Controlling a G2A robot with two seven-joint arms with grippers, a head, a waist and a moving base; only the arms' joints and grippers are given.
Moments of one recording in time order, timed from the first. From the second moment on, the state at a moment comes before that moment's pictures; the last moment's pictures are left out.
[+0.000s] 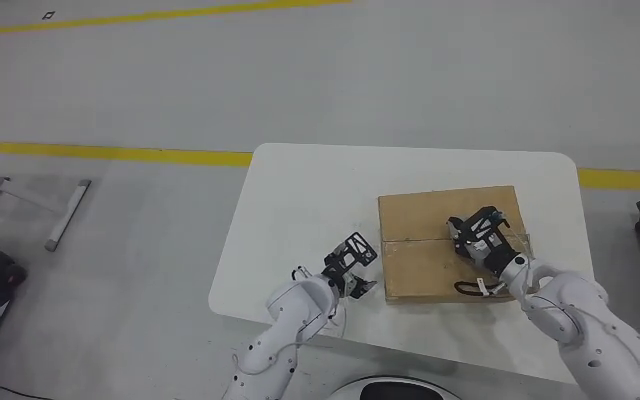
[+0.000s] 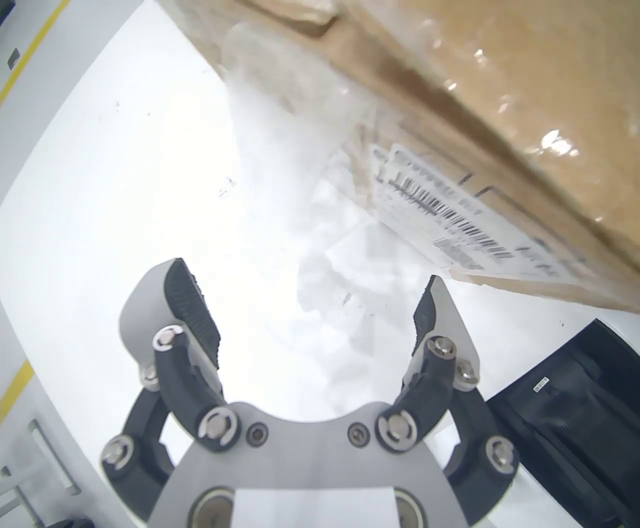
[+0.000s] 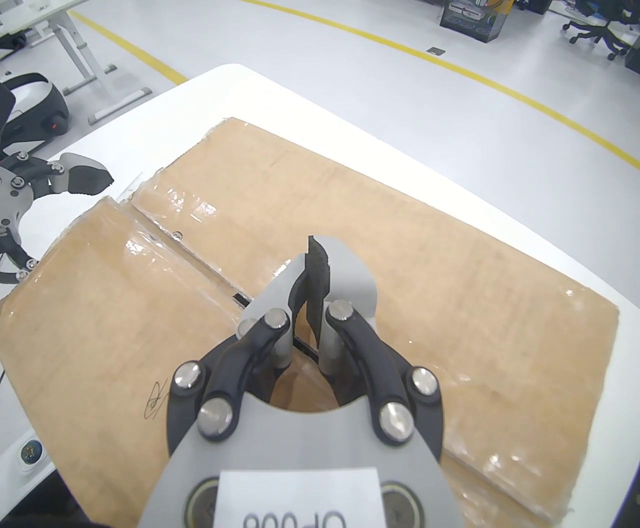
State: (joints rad) left arm 1.14 -1.37 -1.02 -1.57 1.59 -0.43 -0.63; right arm -1.41 -1.08 1.43 -1.73 -1.18 -0.33 0.24
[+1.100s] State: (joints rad) left arm 1.11 -1.37 -1.04 -1.58 1.67 -0.30 -0.50; right arm -1.41 -1.09 1.43 -1.73 -1.17 -0.34 0.25
